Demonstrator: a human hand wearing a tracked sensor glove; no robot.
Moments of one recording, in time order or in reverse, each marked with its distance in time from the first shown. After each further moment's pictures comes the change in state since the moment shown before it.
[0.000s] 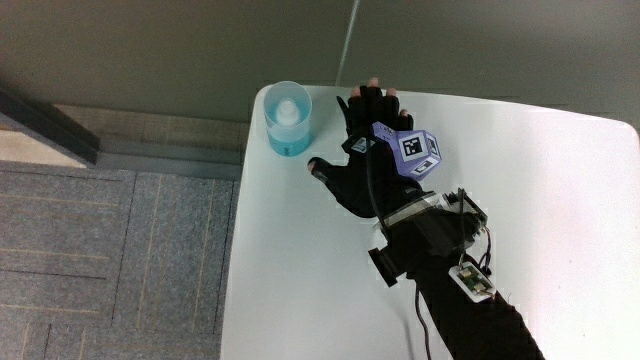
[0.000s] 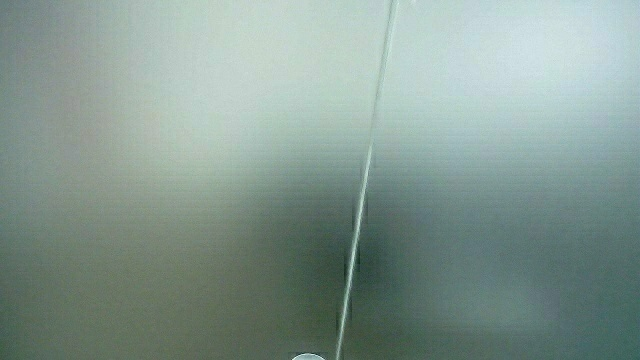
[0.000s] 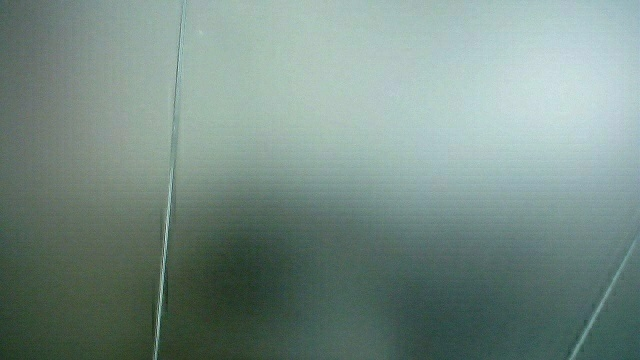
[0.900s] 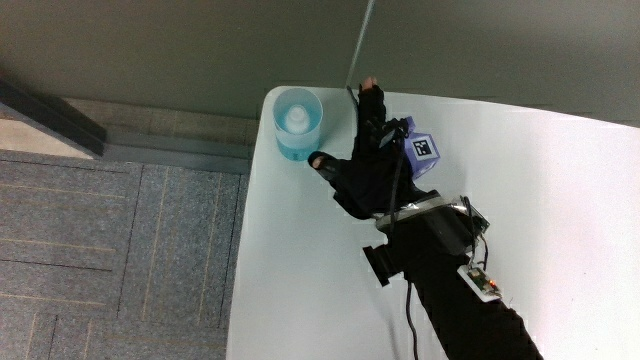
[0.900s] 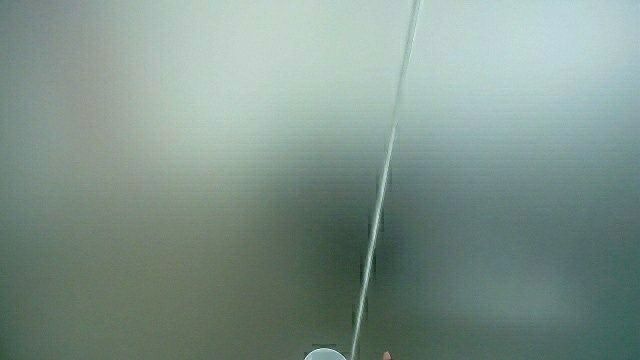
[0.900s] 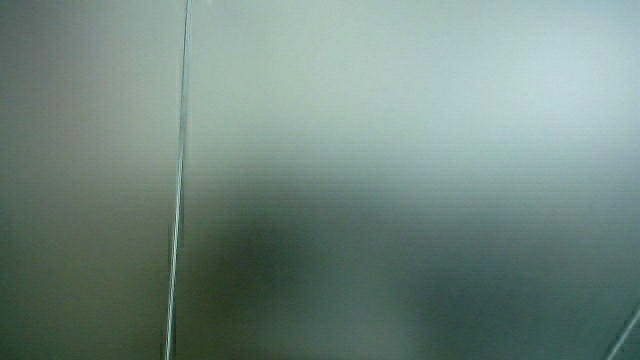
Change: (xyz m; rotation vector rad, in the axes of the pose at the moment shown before) arm 0.022 0.019 -0.012 -0.122 0.586 0.167
